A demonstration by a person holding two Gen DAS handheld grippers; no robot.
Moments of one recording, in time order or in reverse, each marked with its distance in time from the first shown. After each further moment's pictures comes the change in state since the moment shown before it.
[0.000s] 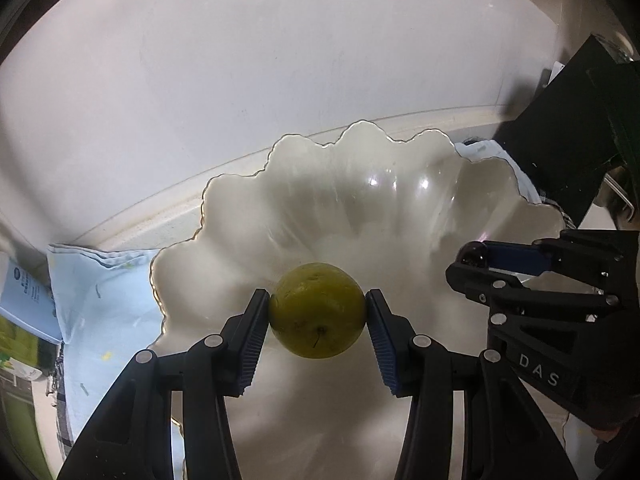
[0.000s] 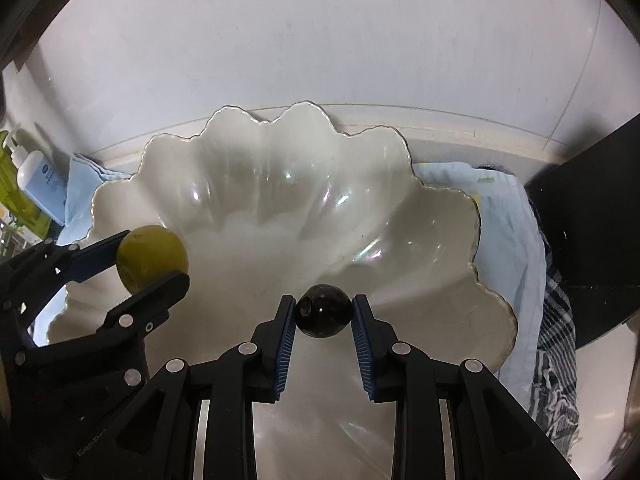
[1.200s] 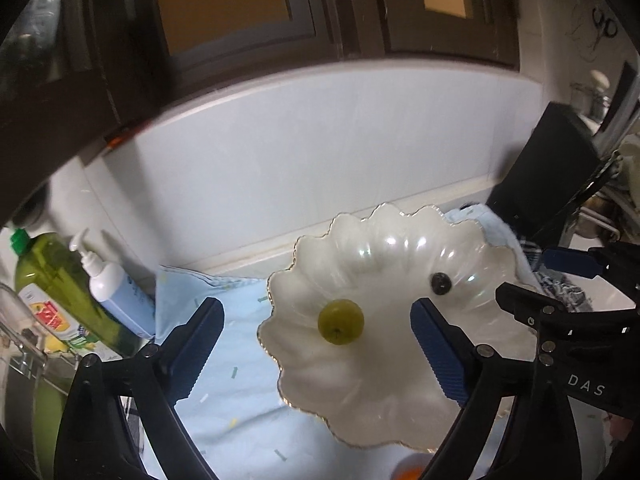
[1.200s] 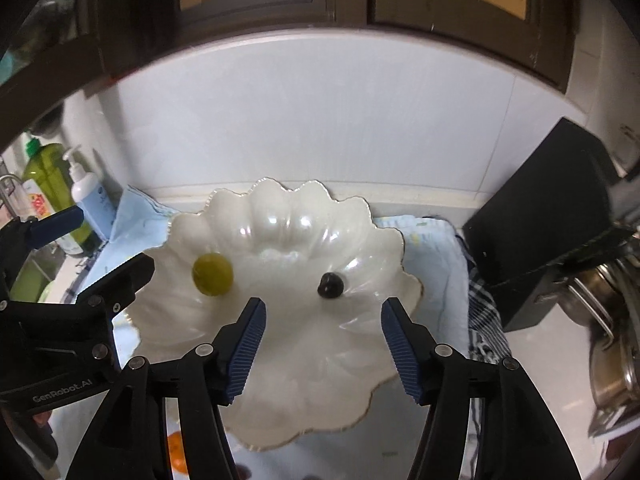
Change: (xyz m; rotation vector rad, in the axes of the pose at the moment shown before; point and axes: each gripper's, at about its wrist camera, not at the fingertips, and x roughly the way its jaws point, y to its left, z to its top) left arm -0.135 0.002 -0.024 -0.033 -0.248 0.145; right arm -0.129 0.013 -0.045 -0.033 -0.254 -0.049
